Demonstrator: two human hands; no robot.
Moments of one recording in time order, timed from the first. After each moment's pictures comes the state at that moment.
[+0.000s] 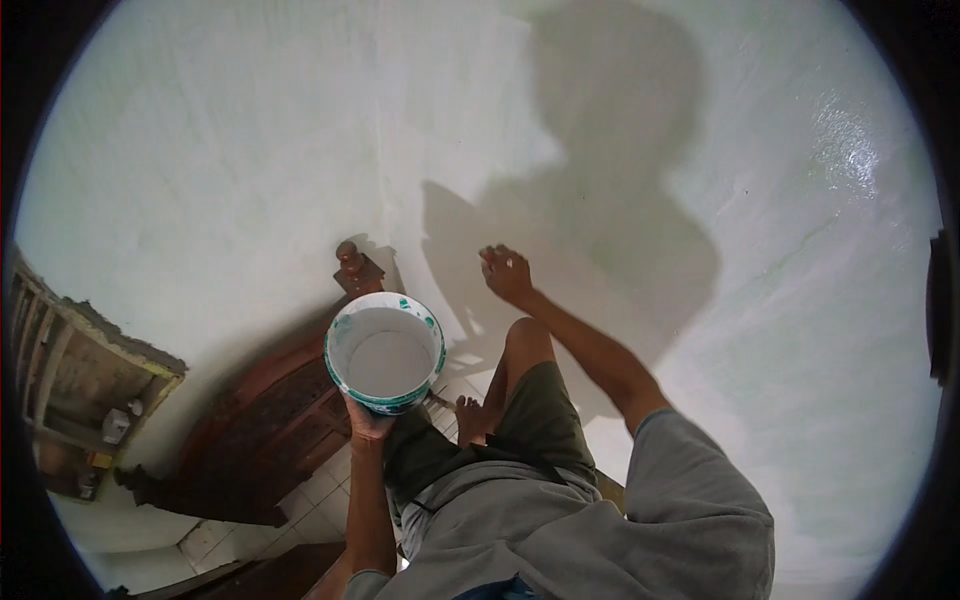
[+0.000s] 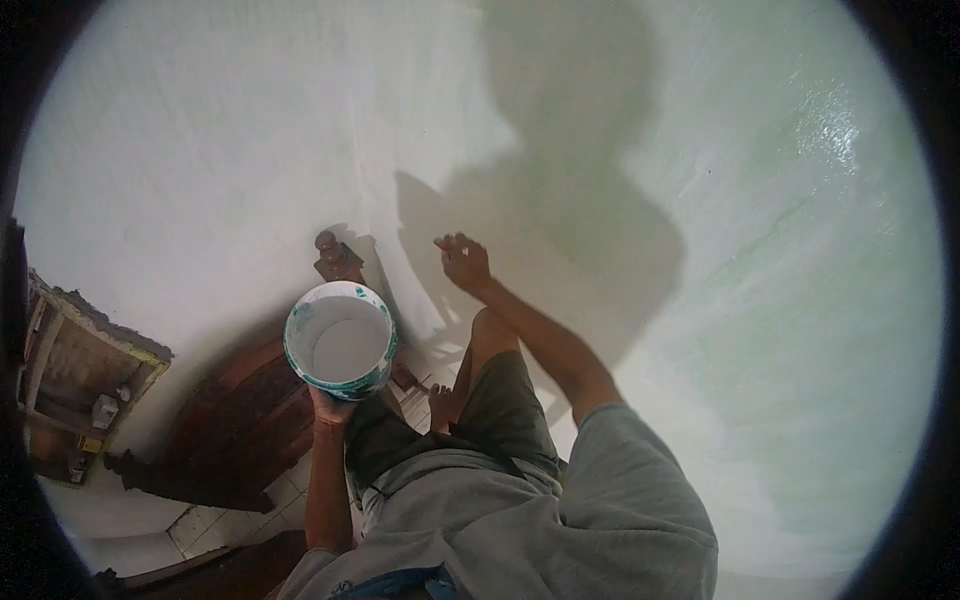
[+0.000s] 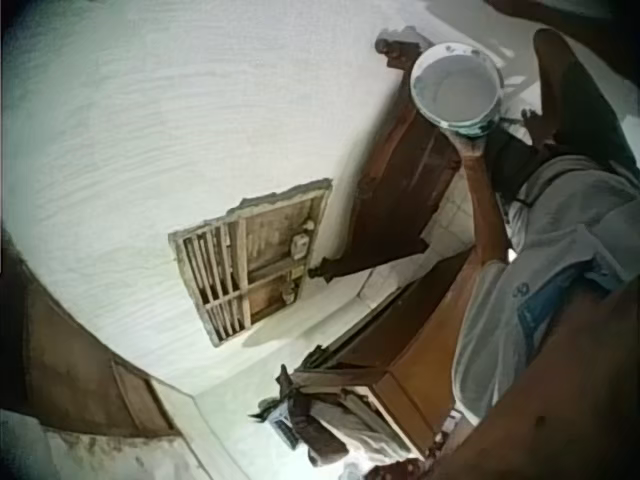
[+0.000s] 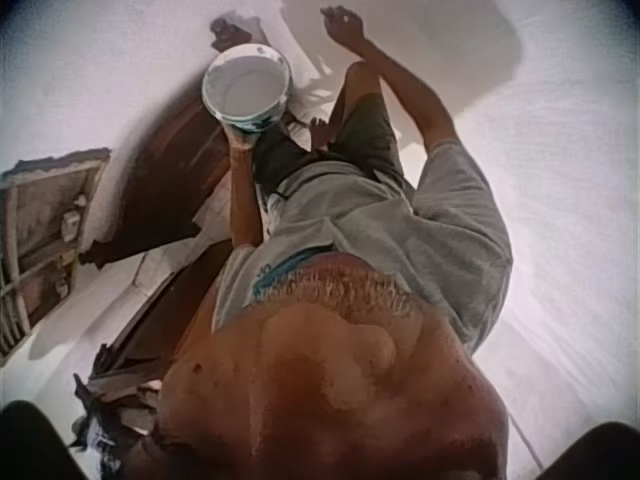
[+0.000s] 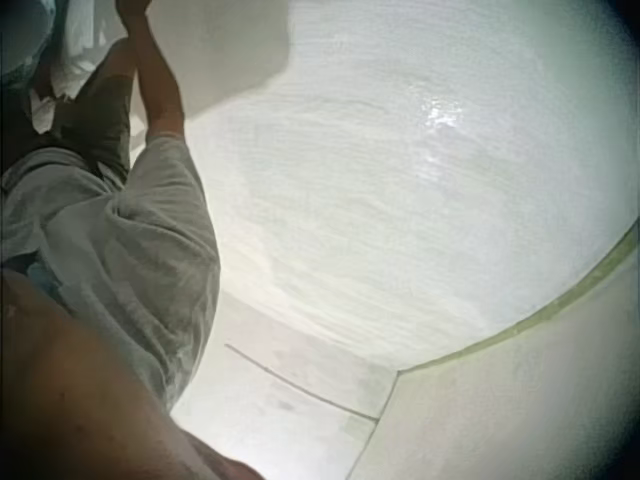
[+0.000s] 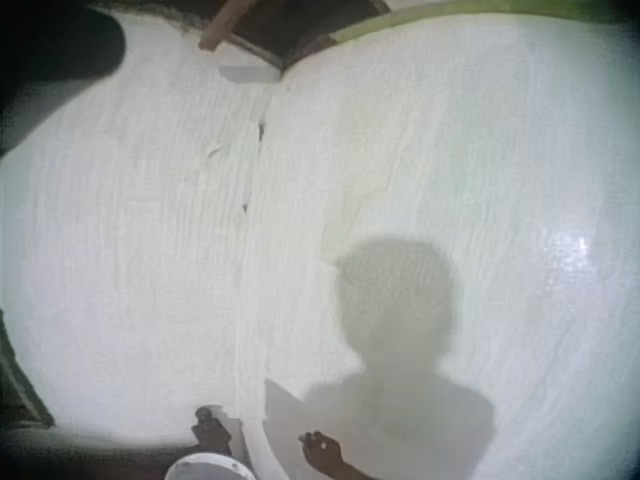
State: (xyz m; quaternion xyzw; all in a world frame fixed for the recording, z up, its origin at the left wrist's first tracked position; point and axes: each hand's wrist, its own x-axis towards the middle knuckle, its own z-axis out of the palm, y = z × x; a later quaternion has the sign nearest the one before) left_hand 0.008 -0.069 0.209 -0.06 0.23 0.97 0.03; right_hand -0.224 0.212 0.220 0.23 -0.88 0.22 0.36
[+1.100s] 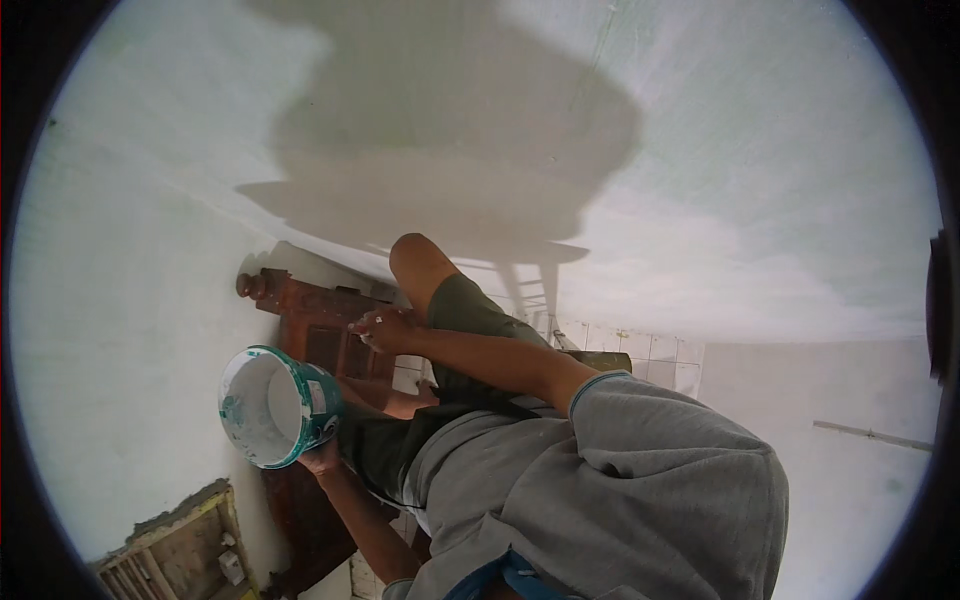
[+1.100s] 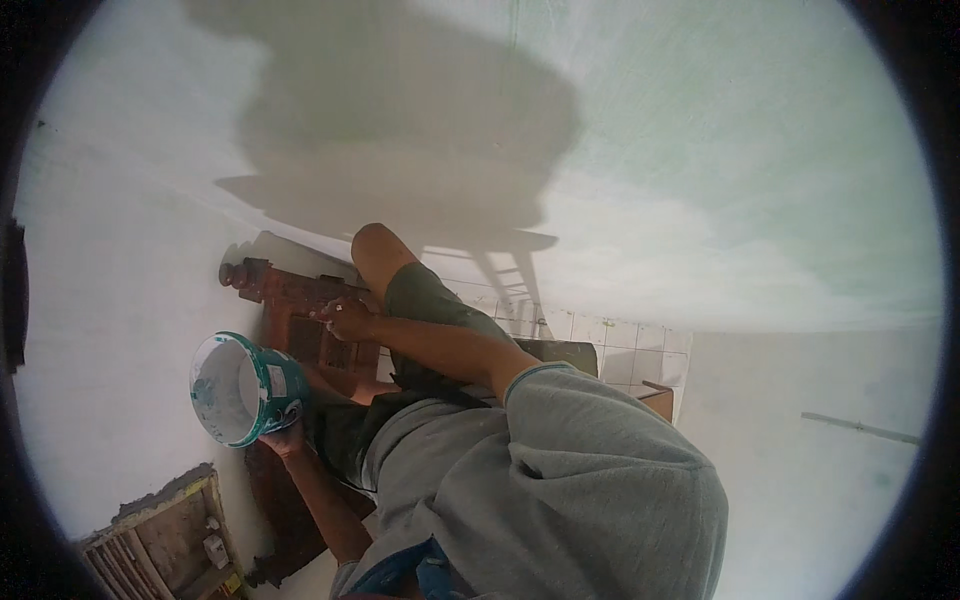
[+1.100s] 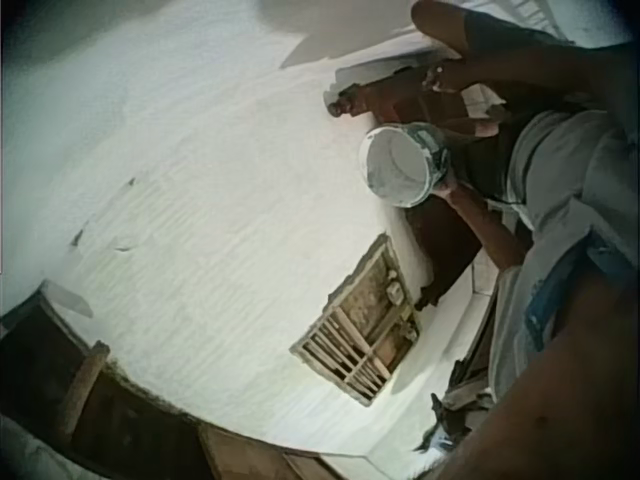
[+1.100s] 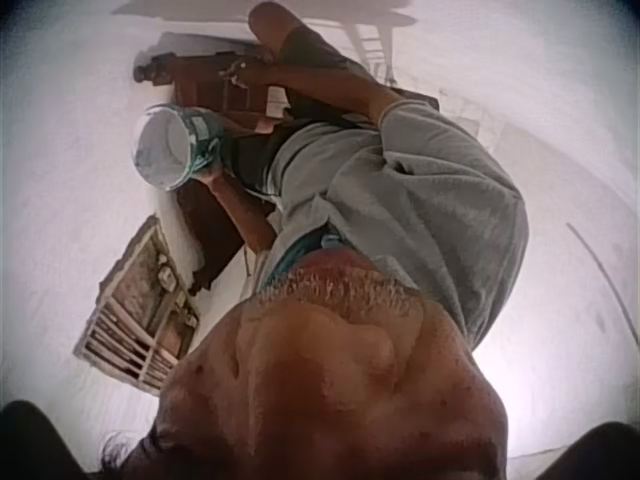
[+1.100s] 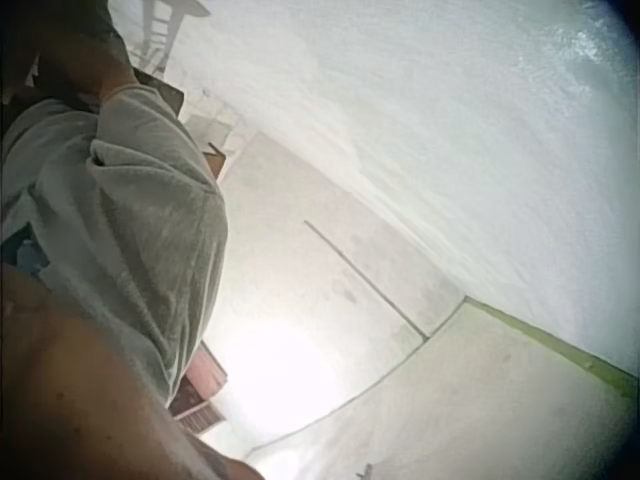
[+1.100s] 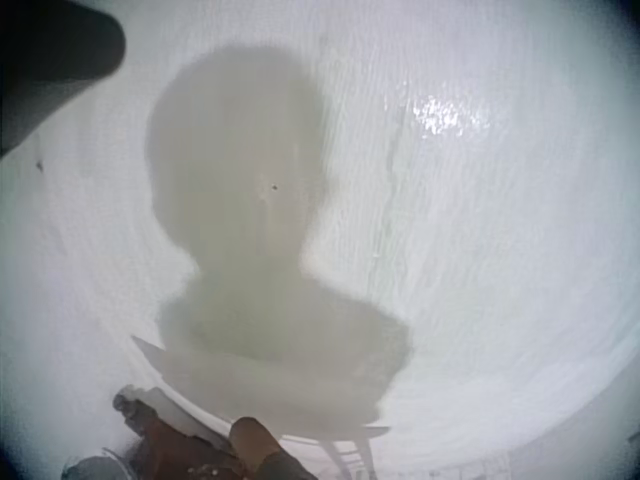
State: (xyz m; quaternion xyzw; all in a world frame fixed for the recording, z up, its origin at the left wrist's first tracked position) left_hand 0.005 -0.078 0.216 -0.13 0.32 0.93 0.11; right_hand -0.077 0.169 0.087 0.12 -0.87 0.47 0.07
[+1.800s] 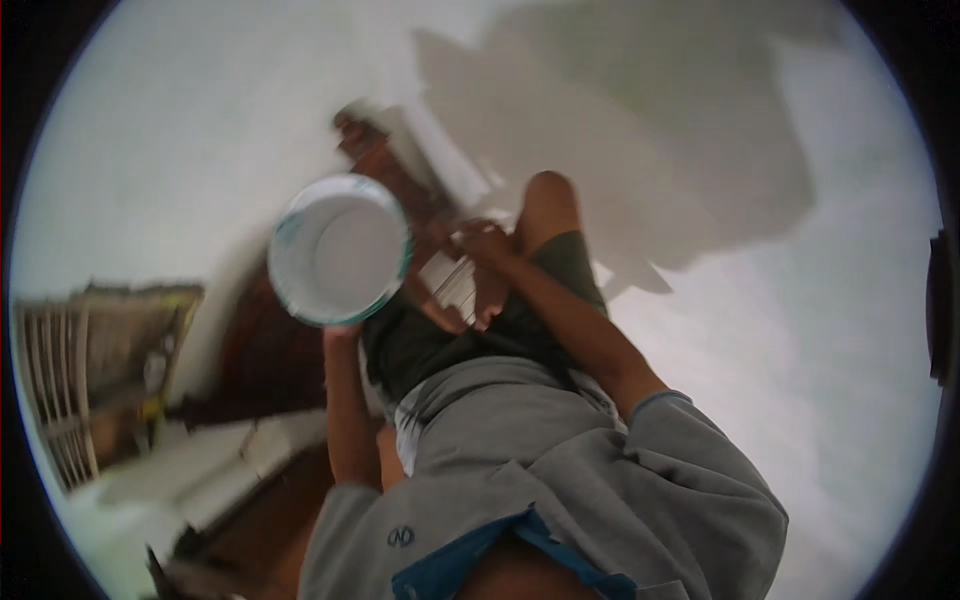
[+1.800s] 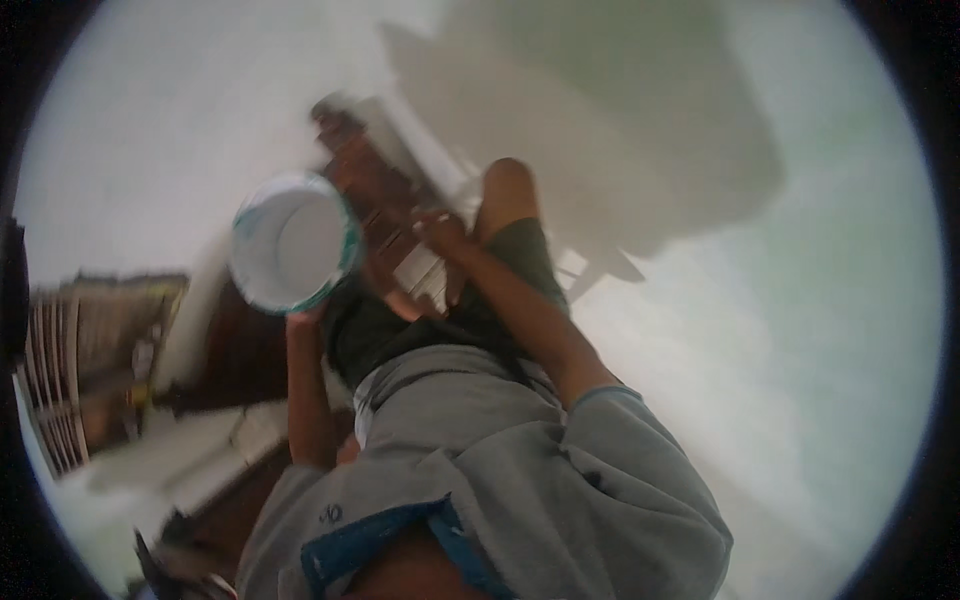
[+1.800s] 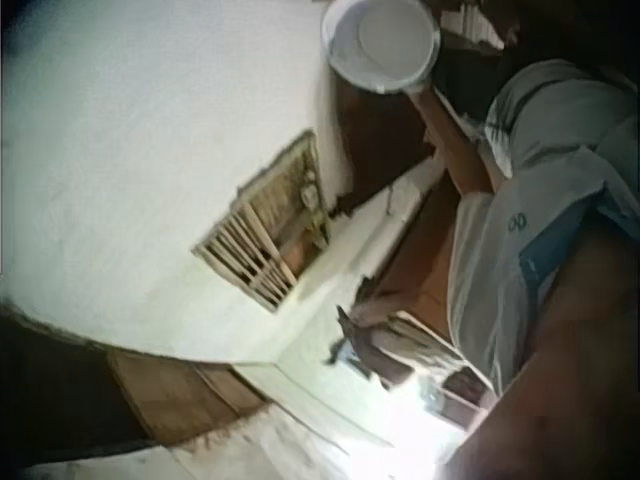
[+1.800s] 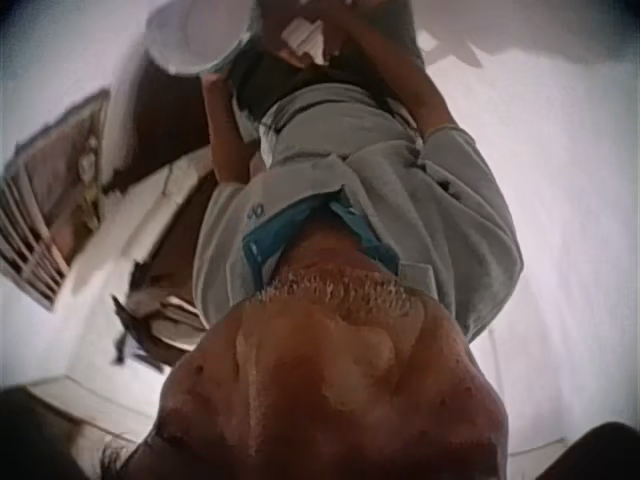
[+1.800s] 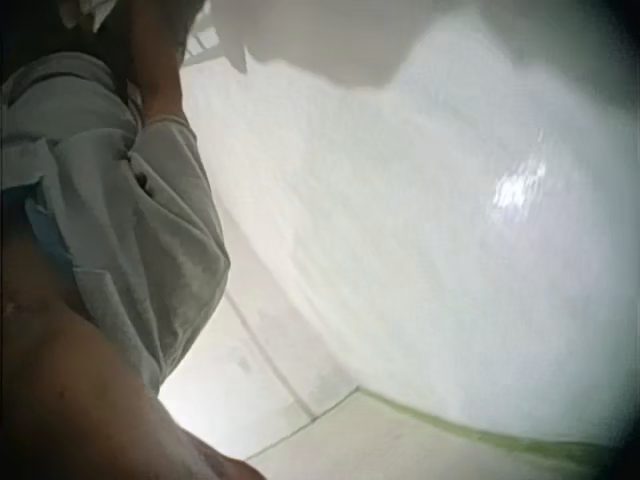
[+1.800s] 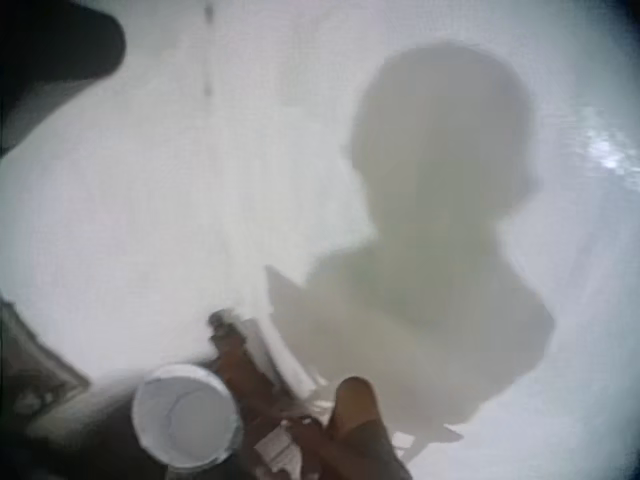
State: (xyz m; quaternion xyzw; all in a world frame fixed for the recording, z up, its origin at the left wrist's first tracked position) left_hand 0.004 -0.098 0.204 -0.14 0.23 0.96 0.10; right_hand -0.102 0.182 0.073 0.24 -0.91 0.34 0.00
